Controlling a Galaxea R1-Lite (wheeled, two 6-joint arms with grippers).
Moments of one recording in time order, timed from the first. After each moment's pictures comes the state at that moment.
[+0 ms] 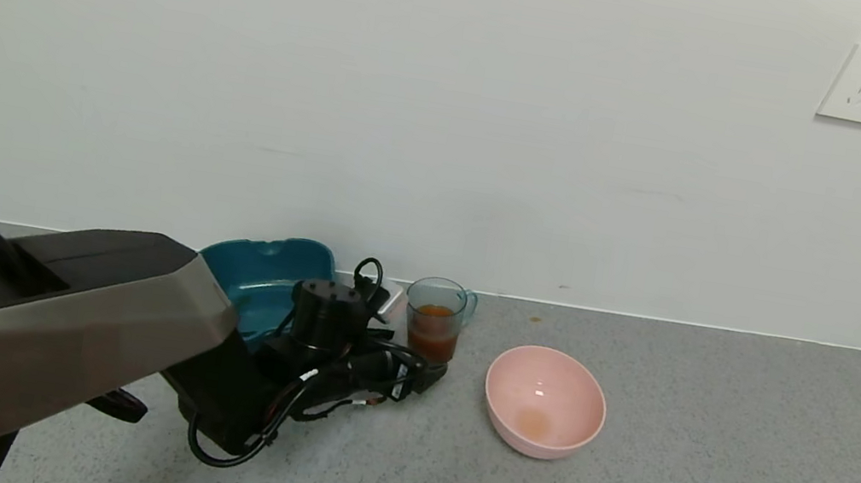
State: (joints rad) left arm -0.45 2.30 -0.96 -0.95 -0.14 -0.02; right arm 0.00 0.00 0.00 -0.01 0.01 0.02
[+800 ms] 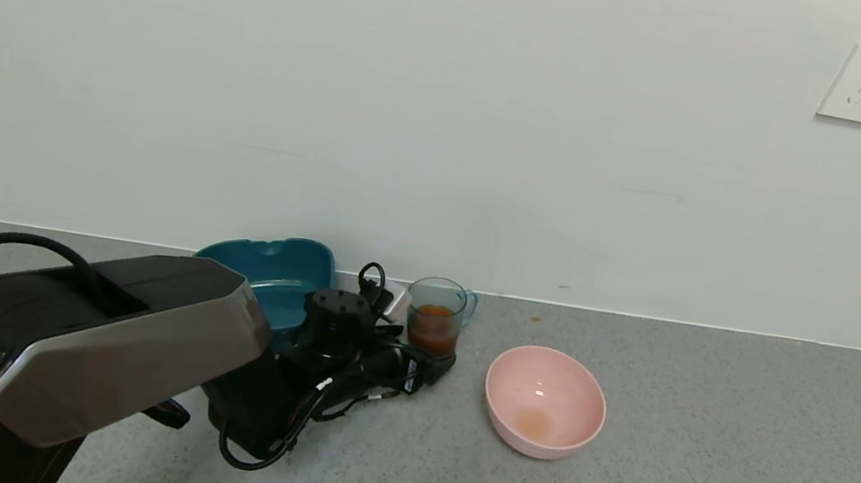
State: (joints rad) left arm -0.45 2.42 -1.04 -1.09 -0.14 -0.07; right arm 0.00 0.00 0.00 -0.01 0.01 0.02
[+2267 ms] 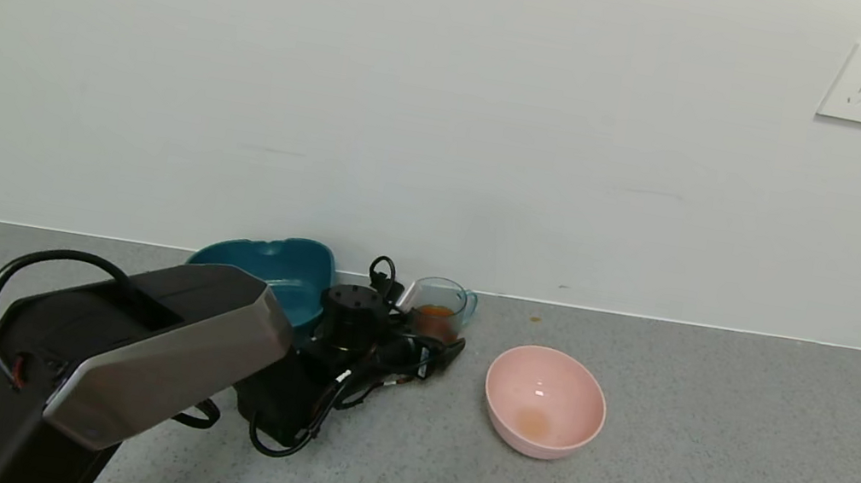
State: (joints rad) left arm -0.45 2.50 -1.19 -1.09 -0.11 -0.07; right arm 0.00 0.00 0.00 -0.01 0.01 0.02
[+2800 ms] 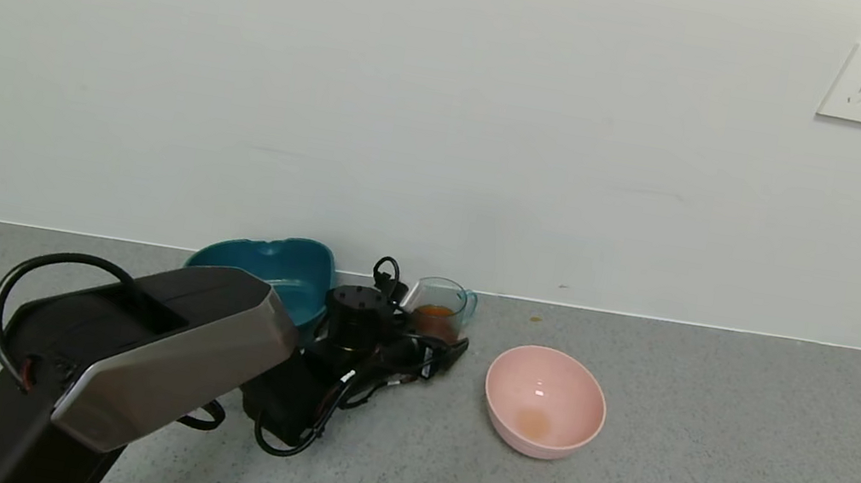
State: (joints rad) left arm -0.46 2.51 -1.21 -1.08 -0.11 -0.07; right arm 0.00 0.00 0.00 -0.01 0.01 0.02
